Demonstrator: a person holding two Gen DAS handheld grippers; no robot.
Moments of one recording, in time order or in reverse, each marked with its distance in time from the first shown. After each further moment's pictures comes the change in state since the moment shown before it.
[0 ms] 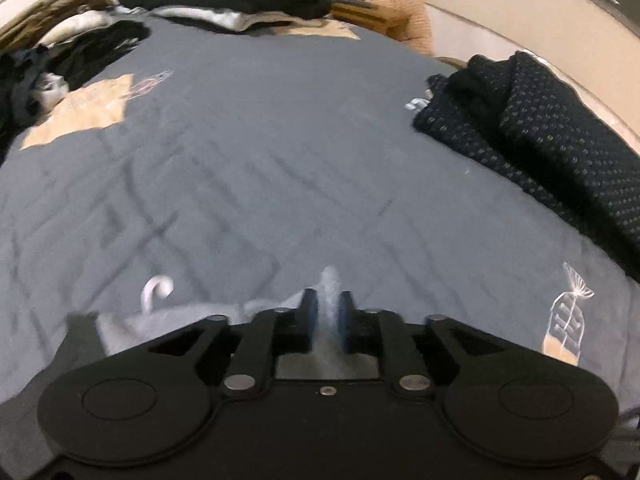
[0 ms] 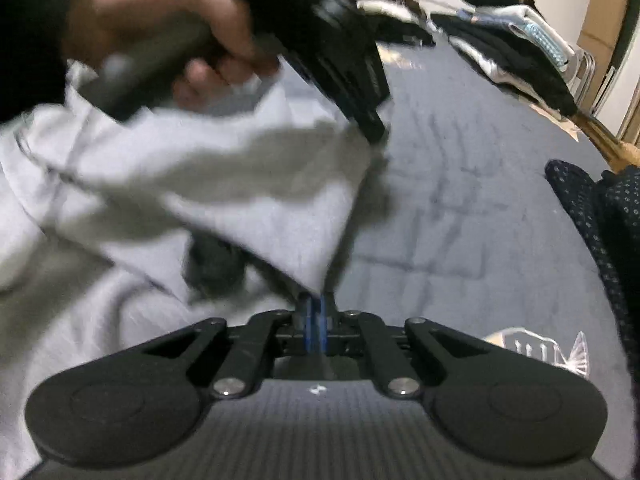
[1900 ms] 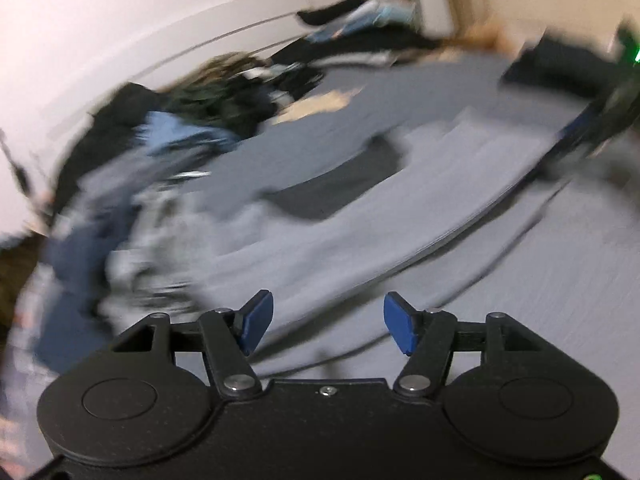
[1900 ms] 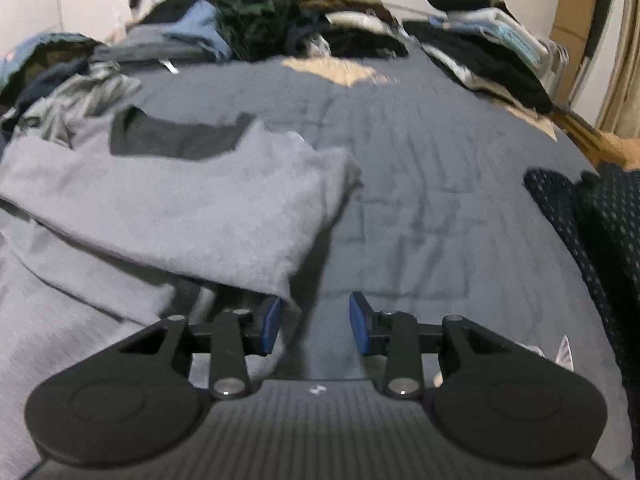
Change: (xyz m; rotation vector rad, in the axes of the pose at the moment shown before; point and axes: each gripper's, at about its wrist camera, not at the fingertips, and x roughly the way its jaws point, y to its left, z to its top) left arm -0.259 0.033 -0.258 0.069 -0.190 0.406; right arm -0.016 0.001 0.018 0.080 -0.083 -0.037
